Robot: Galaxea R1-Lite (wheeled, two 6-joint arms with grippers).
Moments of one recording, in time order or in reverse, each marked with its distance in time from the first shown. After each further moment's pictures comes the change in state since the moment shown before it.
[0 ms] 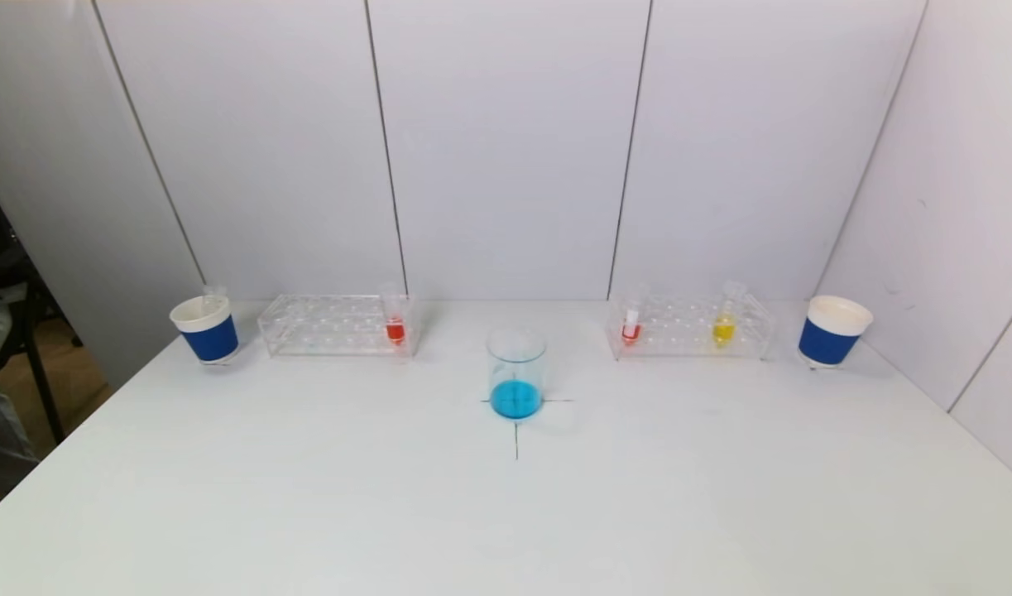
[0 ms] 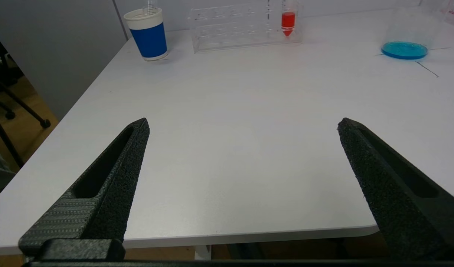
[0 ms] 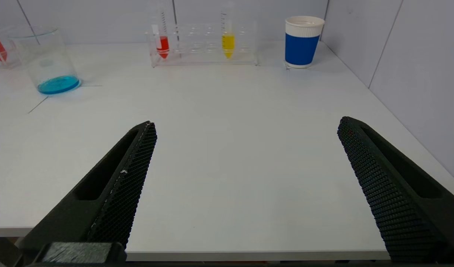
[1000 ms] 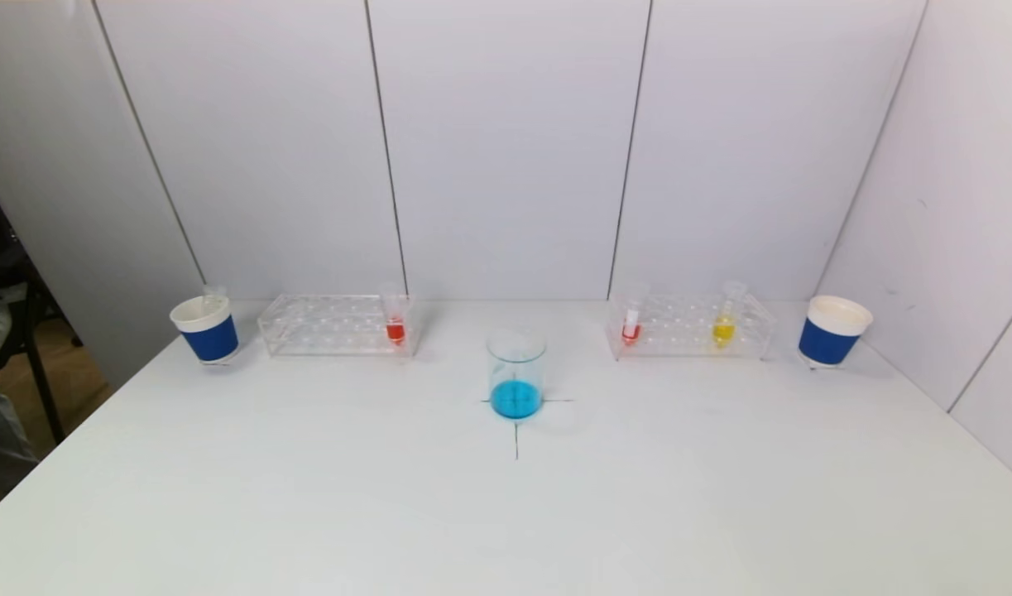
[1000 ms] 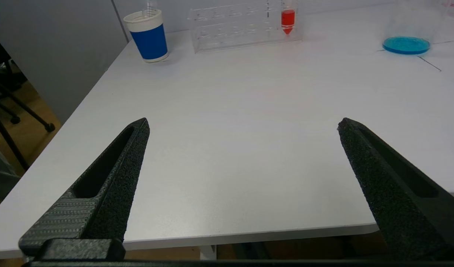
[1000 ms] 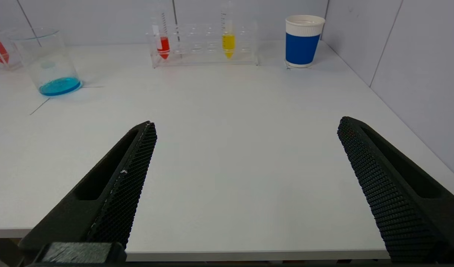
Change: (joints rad) left arm 0.000 0.000 -0.001 0.002 -0.006 0.024; right arm 0.000 0.000 0.000 0.003 0.001 0.010
